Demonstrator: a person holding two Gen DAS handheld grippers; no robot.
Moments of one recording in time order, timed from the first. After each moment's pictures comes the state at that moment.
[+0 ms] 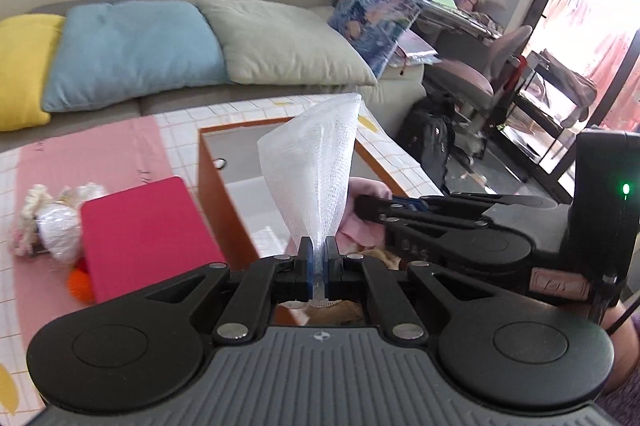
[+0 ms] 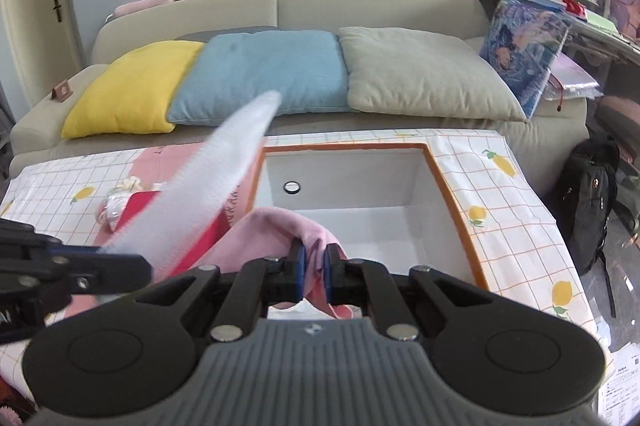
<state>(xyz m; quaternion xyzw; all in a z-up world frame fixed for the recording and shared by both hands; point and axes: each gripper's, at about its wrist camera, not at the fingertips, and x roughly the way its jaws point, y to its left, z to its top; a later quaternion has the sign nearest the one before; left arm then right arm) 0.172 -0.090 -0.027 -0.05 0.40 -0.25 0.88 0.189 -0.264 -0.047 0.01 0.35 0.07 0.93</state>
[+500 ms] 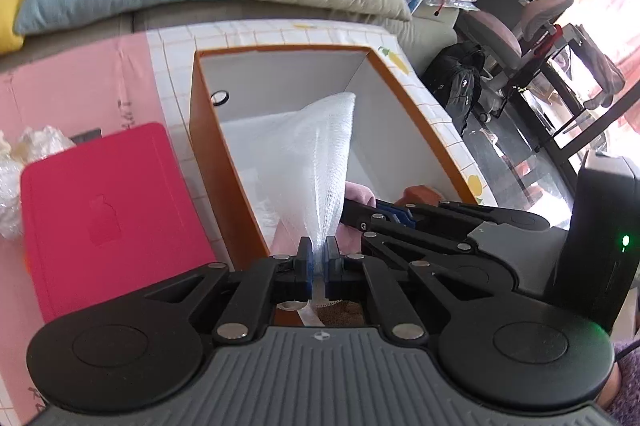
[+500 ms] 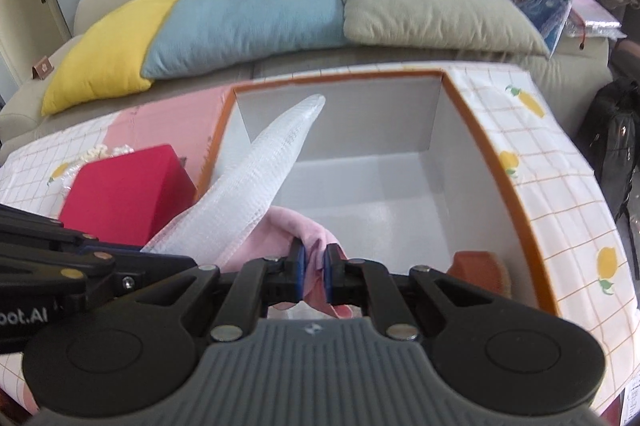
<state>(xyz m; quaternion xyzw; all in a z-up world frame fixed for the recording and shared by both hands) 0.244 -0.094 -0.087 -0.08 0.51 -0.23 0.82 0.255 -0.265 -0.117 0.02 0.44 0.08 0.90</state>
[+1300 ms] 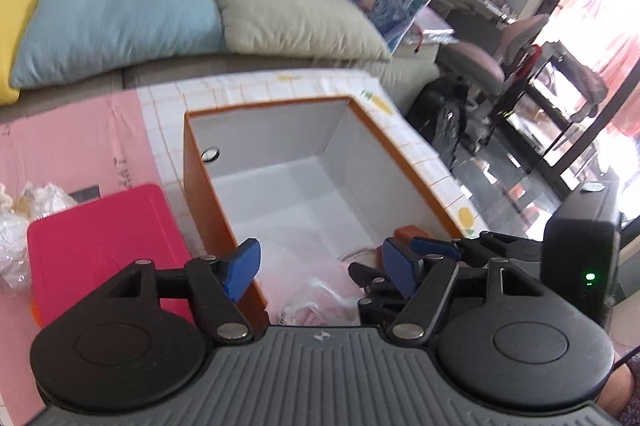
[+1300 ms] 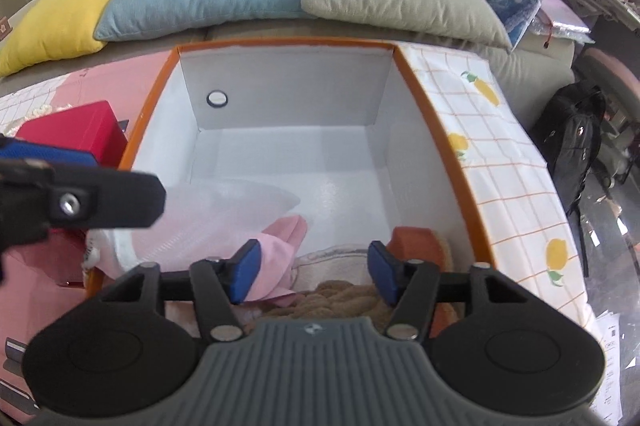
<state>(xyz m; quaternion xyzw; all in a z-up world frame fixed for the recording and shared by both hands) 0.232 -0.090 -0.057 -0.07 0.43 -0.25 0.86 0.244 -0.276 -0.113 -0.04 0.45 0.02 0.89</state>
